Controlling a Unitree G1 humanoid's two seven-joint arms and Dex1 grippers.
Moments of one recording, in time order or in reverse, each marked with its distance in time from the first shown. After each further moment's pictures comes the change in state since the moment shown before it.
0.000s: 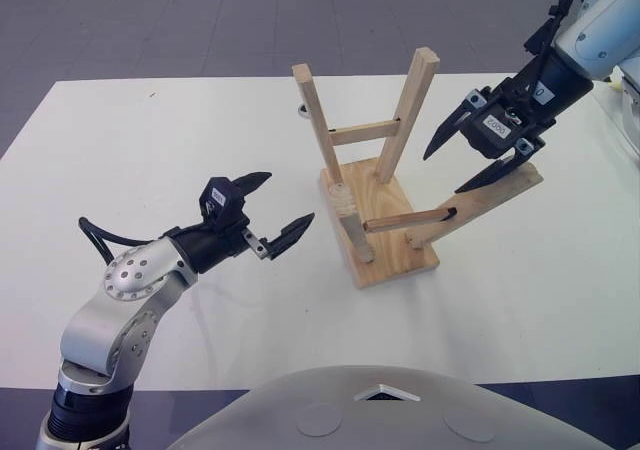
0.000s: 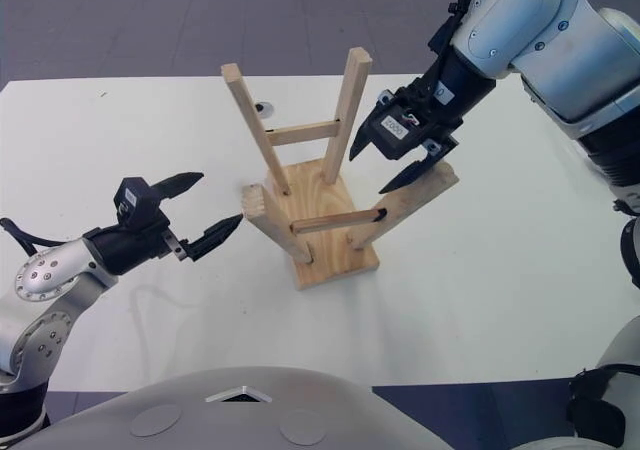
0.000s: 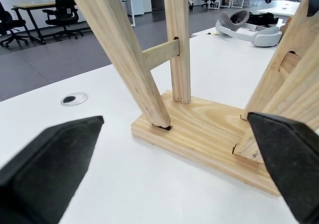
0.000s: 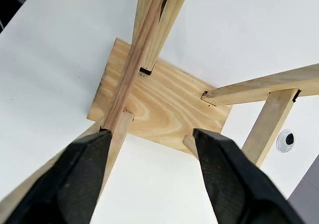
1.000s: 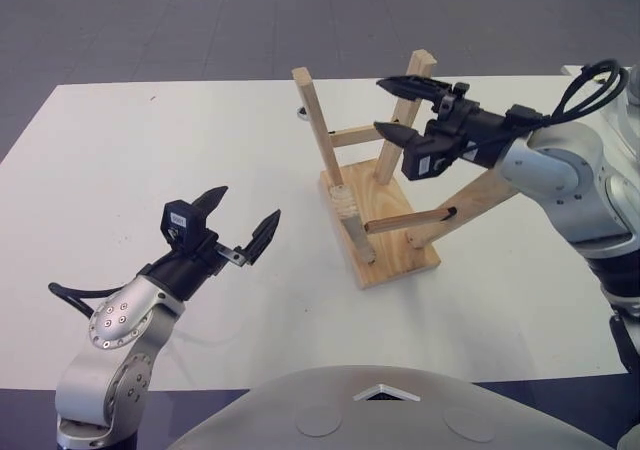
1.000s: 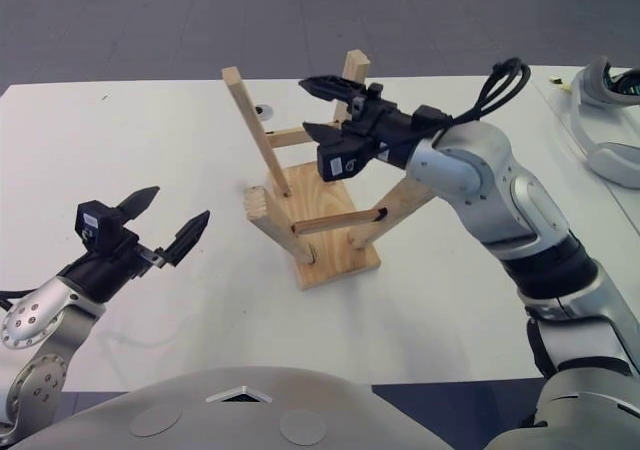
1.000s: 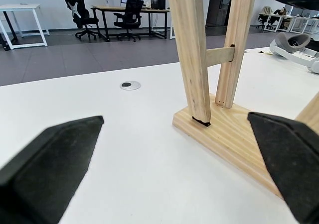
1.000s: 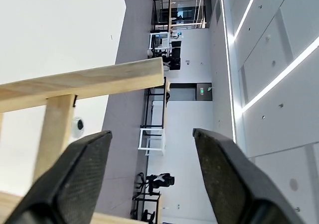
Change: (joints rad) left arm 0.189 -0.155 0.088 -0.038 0.037 -0.098 0.141; right arm 0.708 0.322 -0.632 -0.307 -0.802 -0.175 -1.083
